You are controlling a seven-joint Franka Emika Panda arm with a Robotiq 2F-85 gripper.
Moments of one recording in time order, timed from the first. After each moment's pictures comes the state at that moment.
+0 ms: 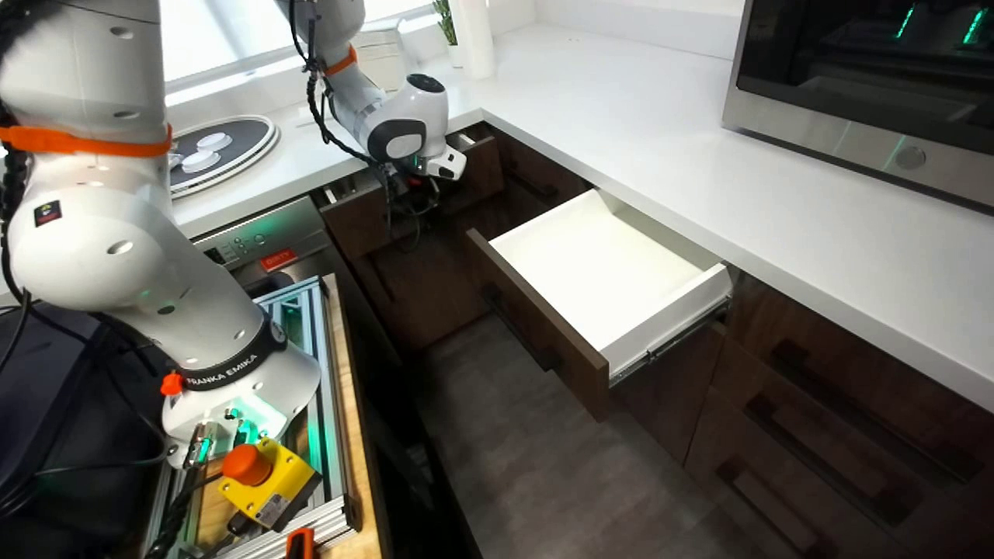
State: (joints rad) arm 0.22 0.51 0.49 -2.38 0.36 2.79 0.10
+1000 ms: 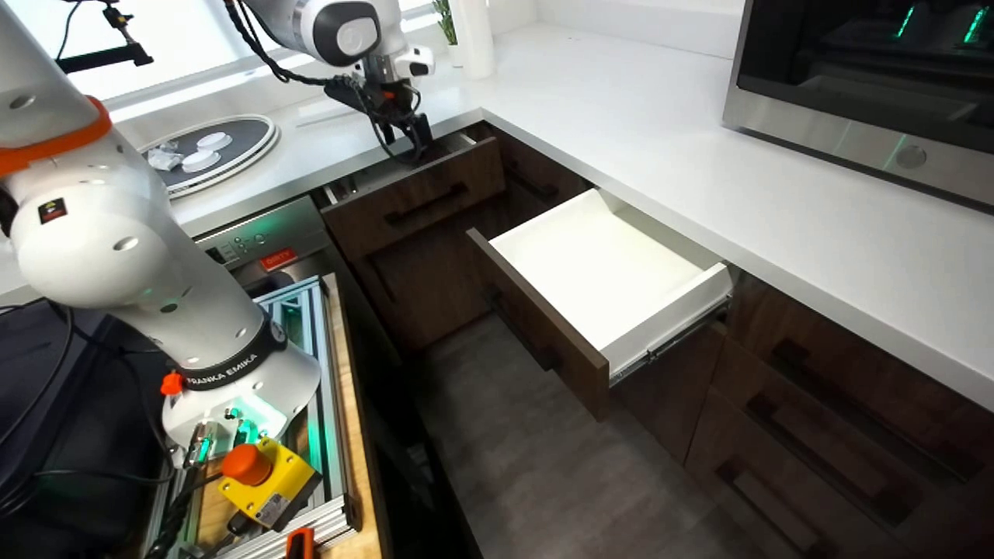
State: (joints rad) arm 0.27 -0.01 0.50 -2.44 0.30 2.50 -0.02
